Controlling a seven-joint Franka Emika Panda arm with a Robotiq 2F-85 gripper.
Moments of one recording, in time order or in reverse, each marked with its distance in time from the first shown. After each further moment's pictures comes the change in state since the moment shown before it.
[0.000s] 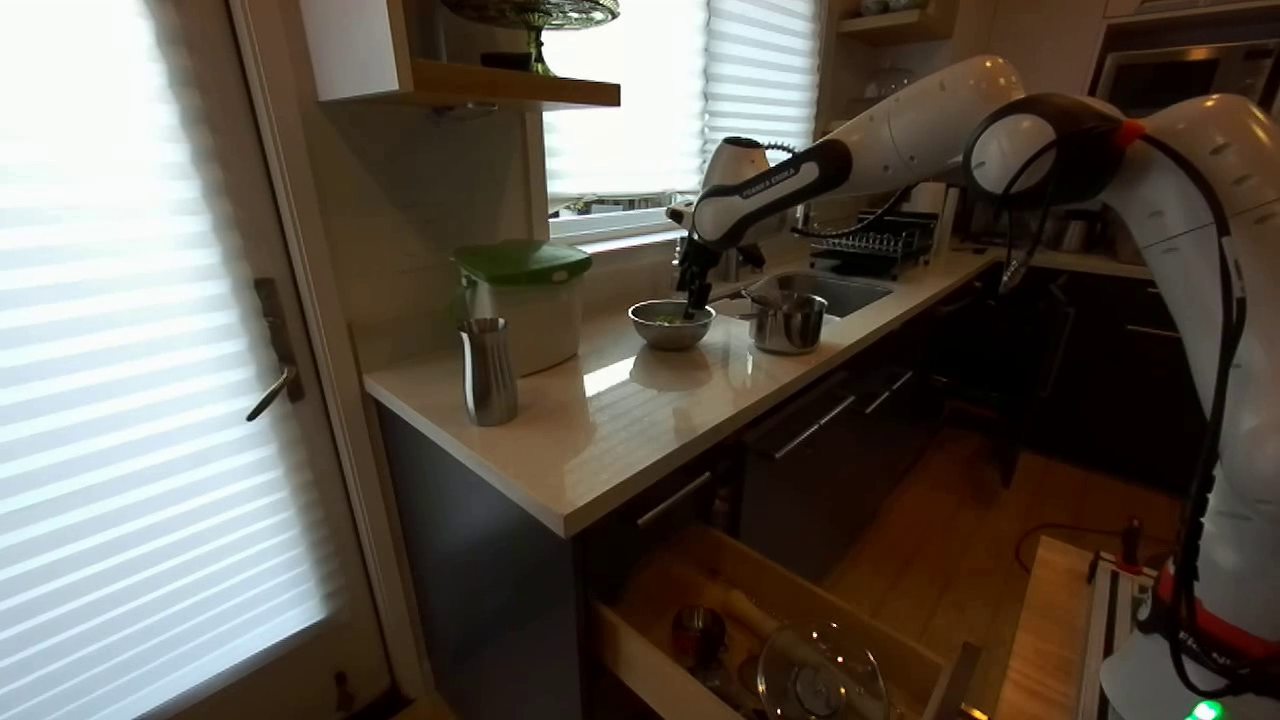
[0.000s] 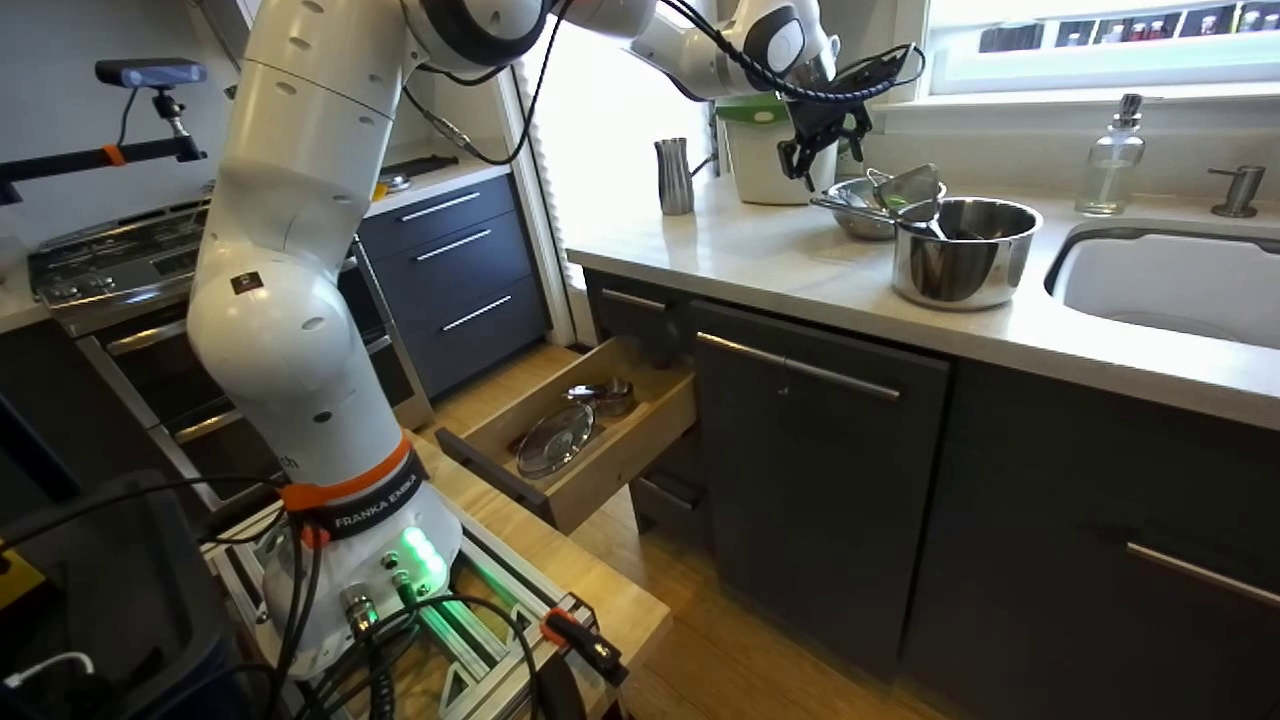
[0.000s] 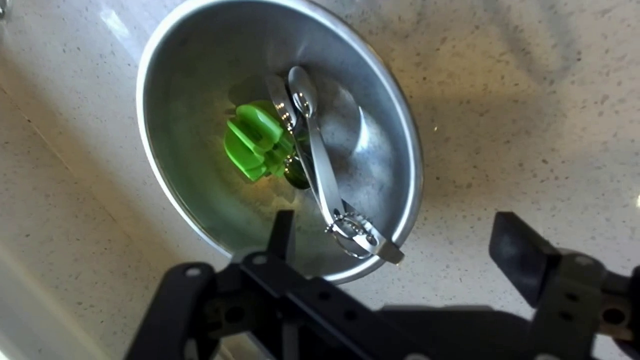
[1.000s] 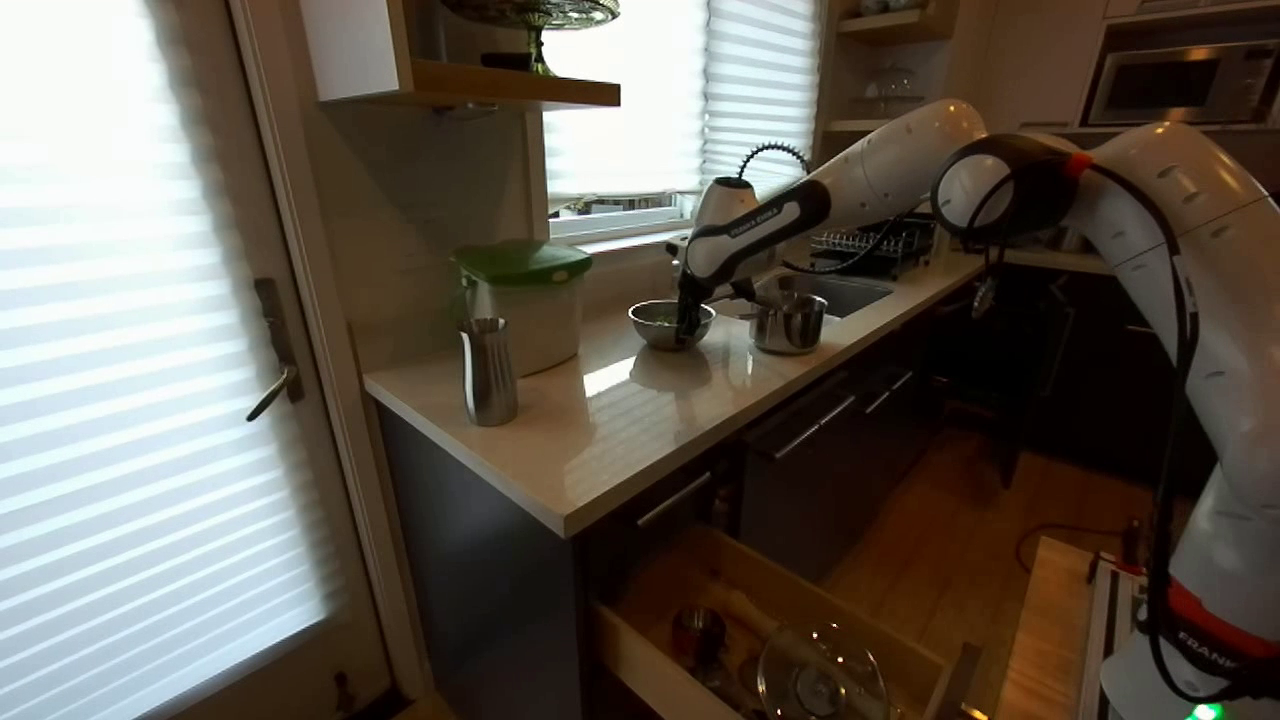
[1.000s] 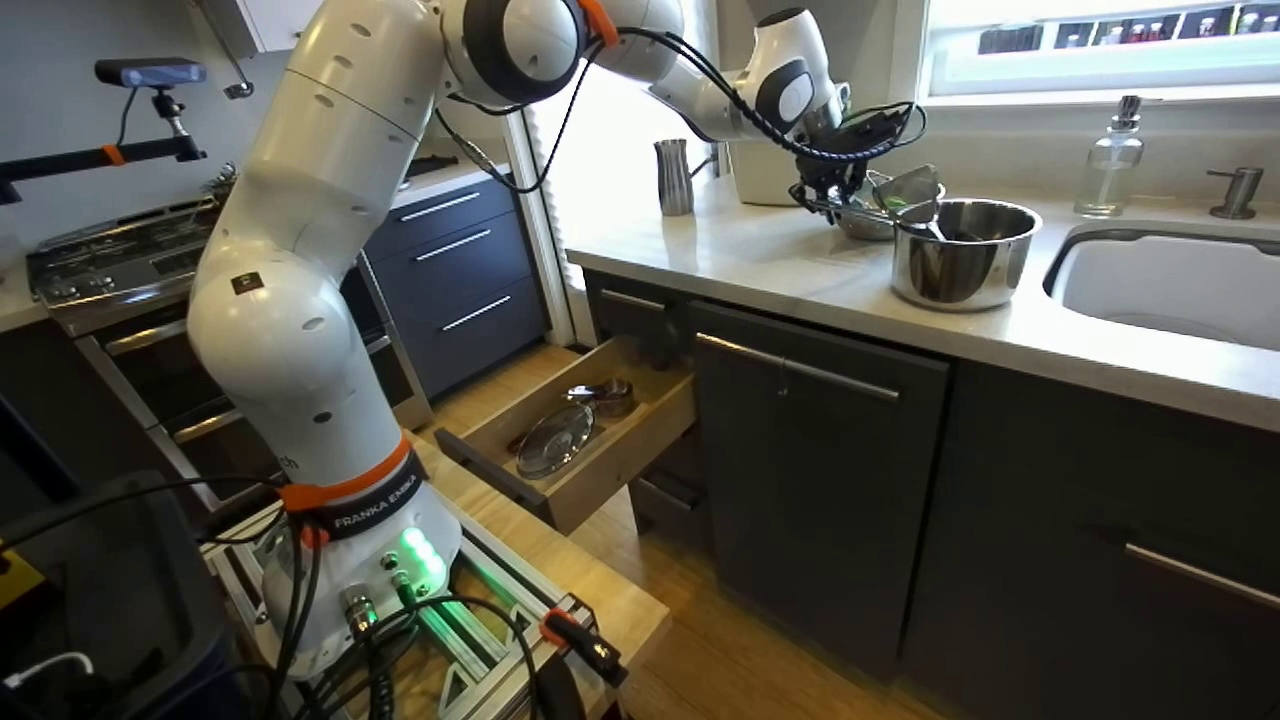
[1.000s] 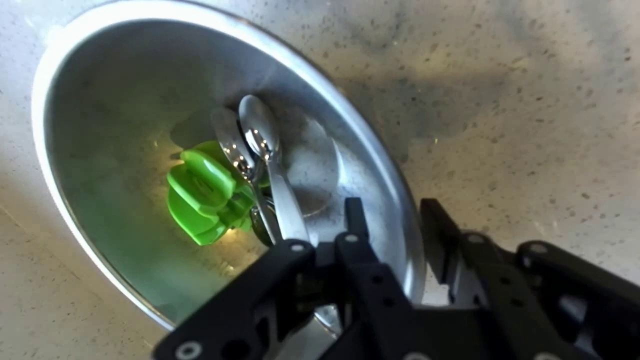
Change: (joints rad) arm 0.000 0.131 -0.005 0.059 0.004 0.046 0.086
